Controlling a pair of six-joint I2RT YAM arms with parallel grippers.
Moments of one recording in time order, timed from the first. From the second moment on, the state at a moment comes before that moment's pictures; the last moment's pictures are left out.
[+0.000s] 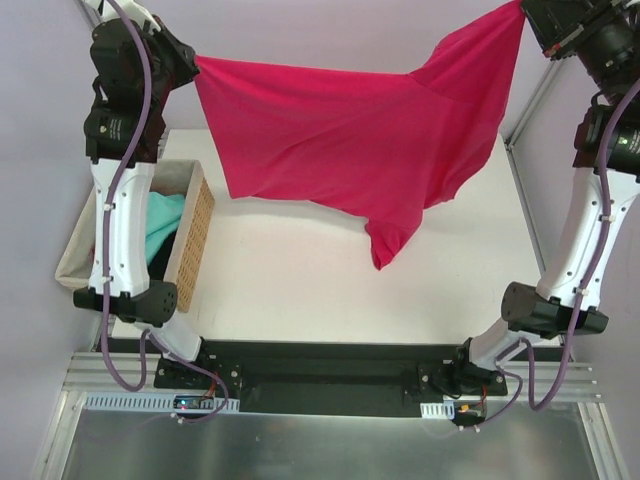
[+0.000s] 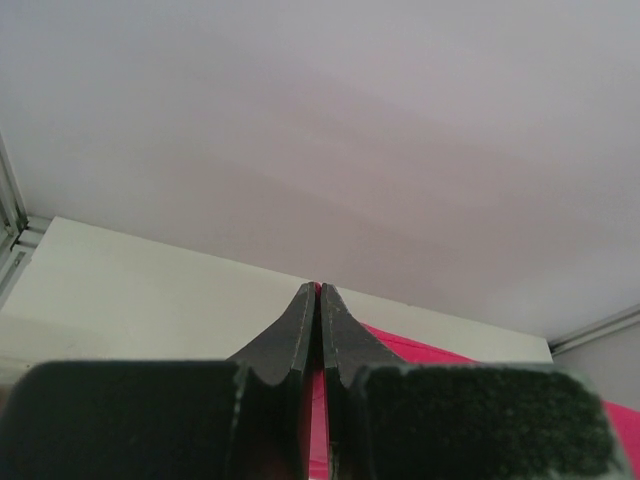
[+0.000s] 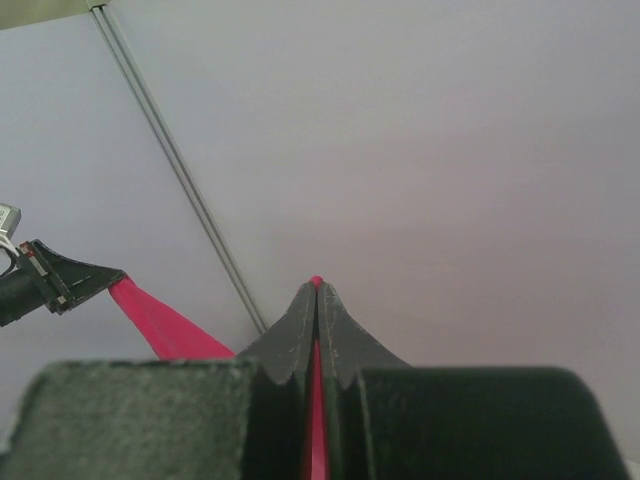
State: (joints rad) left arm -0.14 1.62 2.32 -0.74 -0.13 -0.41; right arm -0.23 1.62 2.35 -0.20 -0.75 0.71
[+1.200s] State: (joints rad) left arm -0.10 1.42 2.13 -0.61 0.05 -0.43; right arm -0.23 1.35 2.14 -0.23 -0.77 0.63
